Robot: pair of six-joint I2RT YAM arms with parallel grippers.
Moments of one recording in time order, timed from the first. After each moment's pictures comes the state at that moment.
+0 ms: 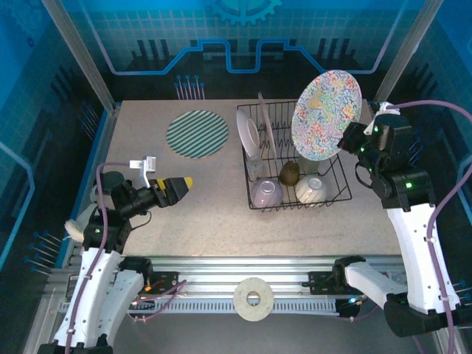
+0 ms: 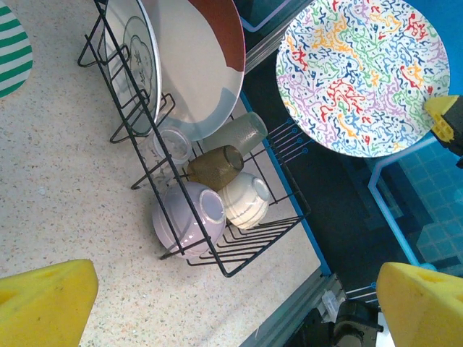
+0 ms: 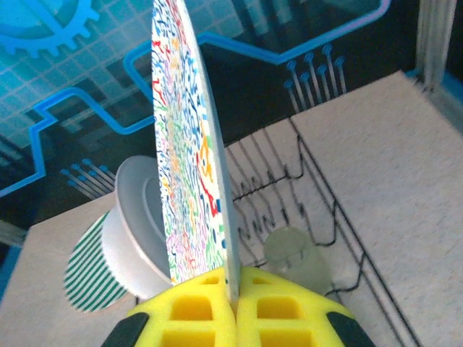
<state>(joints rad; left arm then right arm) -0.03 0.60 0.66 -0.37 0.78 -0.63 0.12 0.98 1.39 -0.83 0.06 0.52</state>
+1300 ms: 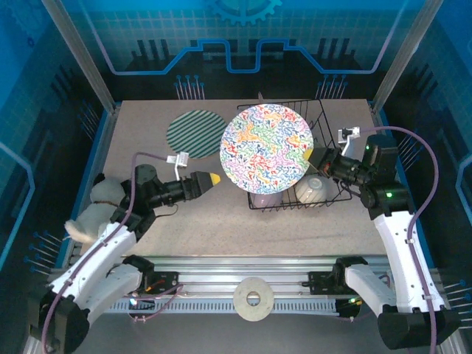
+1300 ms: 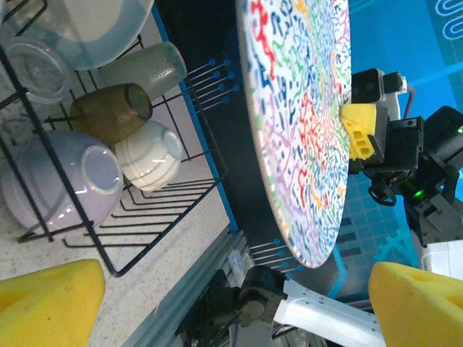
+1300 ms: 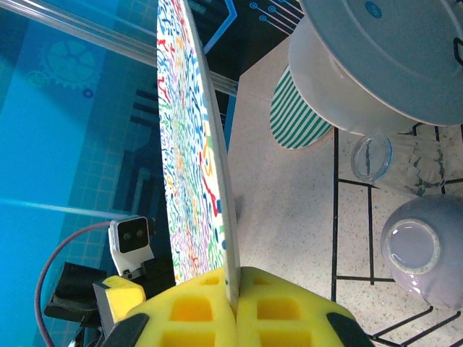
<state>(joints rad) -0.37 0.89 0.56 0.18 0.76 -1.01 0.05 0.89 1.02 -0.54 -0.76 0.84</state>
